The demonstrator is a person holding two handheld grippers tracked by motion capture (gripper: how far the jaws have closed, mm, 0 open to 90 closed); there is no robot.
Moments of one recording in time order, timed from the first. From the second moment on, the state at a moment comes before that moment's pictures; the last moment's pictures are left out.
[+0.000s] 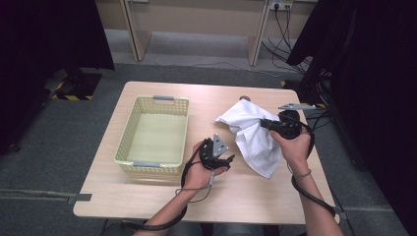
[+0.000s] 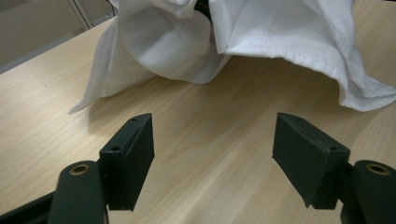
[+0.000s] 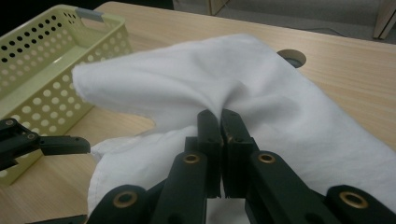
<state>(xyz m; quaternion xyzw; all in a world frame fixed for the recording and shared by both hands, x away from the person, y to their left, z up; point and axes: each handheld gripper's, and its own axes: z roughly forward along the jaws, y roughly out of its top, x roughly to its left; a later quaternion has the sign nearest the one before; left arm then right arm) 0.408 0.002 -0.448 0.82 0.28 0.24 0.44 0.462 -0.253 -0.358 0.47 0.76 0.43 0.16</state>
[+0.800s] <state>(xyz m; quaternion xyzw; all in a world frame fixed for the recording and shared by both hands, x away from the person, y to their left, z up) 0.427 -0.002 -0.445 0.81 0.29 0.24 0.45 0.454 -0.260 -0.376 0.46 0.79 0.41 0.07</state>
